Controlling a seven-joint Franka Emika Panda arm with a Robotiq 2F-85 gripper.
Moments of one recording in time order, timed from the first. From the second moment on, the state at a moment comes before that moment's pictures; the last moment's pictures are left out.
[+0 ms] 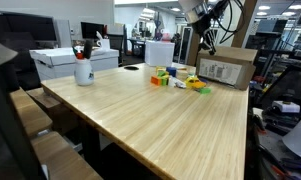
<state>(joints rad) -0.01 0.01 -0.02 -2.07 -0.43 1.55 0.27</state>
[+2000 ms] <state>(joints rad) -0.17 0.01 -0.19 -1.86 -0.48 1.71 0.65</state>
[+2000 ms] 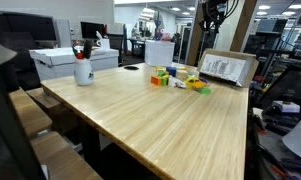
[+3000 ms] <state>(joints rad) -0.18 0.18 -0.23 -1.77 -0.73 1.47 0.89</state>
